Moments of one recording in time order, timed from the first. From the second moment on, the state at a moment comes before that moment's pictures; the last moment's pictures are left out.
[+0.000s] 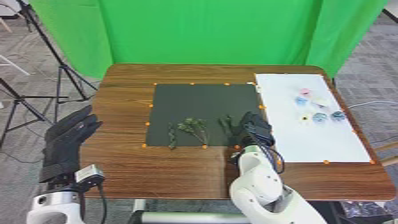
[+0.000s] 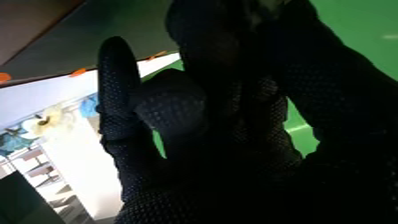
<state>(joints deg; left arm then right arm) 132.9 -53.9 -92.2 -126.3 48.9 30.2 26.7 -88.9 -68.8 52.4 -106.3 -143.1 9.1 53.7</state>
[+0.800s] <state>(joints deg) 132.9 -53.9 -92.2 -126.3 48.9 30.2 26.7 -88.6 -71.3 52.6 -104.5 -145.5 7.8 54.4</state>
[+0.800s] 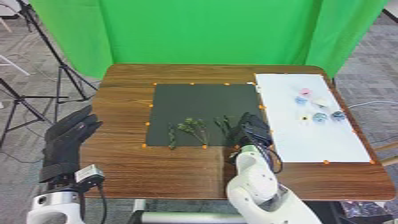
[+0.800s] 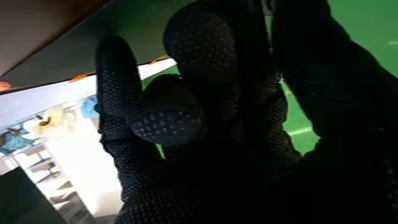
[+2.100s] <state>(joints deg) 134.7 -54.2 -93.2 -127.2 48.9 31.0 27.5 -78.4 -53.5 63.7 -107.5 -131.4 4.0 51.7</state>
